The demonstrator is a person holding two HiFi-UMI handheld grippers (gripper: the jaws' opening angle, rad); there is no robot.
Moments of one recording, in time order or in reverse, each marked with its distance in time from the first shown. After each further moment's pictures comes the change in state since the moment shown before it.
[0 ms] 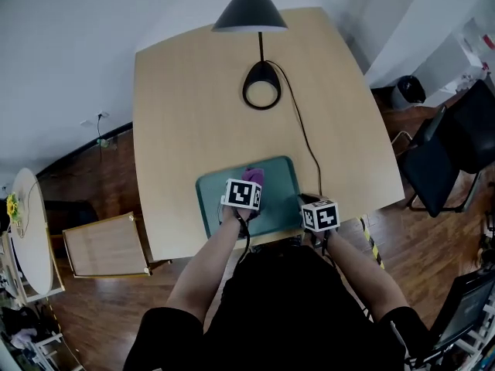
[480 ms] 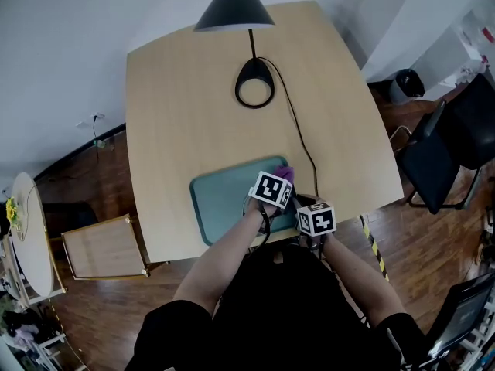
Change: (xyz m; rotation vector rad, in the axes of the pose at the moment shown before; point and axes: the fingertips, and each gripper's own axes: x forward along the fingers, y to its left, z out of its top) left arm 0.042 -0.114 0.022 0.159 0.055 -0.217; right arm -0.003 0.001 -0.003 0.001 -0.027 0.012
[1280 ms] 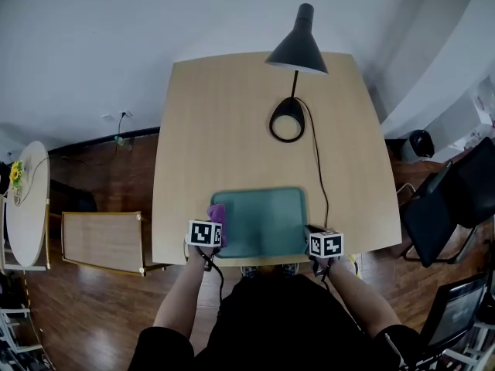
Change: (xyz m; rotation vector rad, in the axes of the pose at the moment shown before) left arm -0.159 0.185 -0.147 -0.333 -0.182 0.407; right arm 0.013 -0.012 -0.007 -0.017 0.047 0.024
